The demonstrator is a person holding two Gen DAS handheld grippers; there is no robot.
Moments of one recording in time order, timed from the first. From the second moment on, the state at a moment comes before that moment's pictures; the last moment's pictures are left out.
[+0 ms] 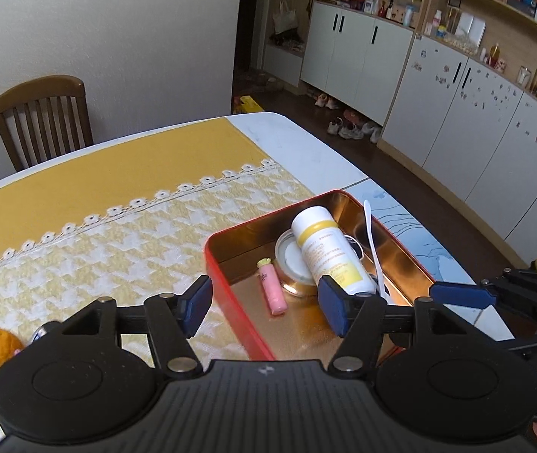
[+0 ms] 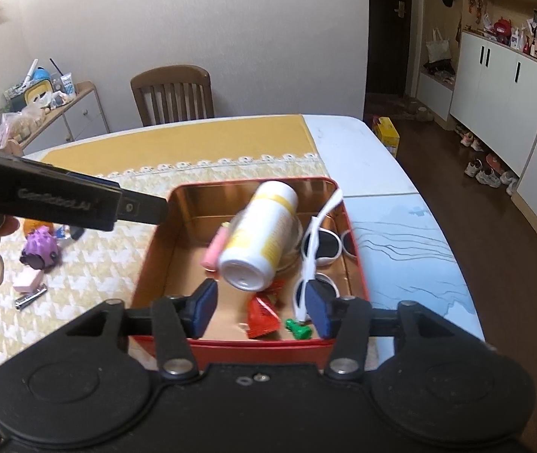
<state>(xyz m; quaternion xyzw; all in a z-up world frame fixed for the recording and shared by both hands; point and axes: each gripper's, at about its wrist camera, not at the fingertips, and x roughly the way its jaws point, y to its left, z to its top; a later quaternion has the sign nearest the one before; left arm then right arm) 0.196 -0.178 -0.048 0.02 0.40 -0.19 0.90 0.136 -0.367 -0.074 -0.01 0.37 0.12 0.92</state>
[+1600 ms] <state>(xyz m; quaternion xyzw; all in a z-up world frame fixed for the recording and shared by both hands) 0.187 0.064 -0.091 -0.04 0.38 -0.06 0.92 0.109 -0.115 -0.113 -0.13 0.38 0.29 0.87</state>
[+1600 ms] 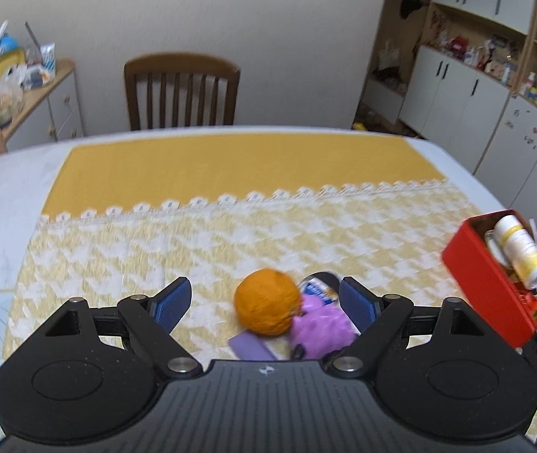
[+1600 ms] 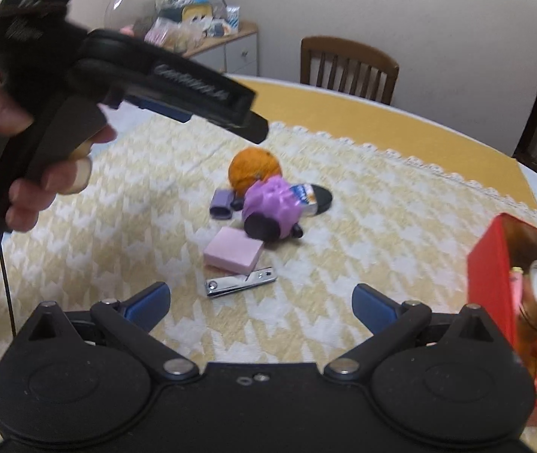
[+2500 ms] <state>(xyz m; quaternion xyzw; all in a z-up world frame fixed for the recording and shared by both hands) 0.226 0.072 -0.133 -0.05 0.41 -0.08 0.91 0.141 -0.079 -0.155 -0.17 0.38 0.34 0.84</state>
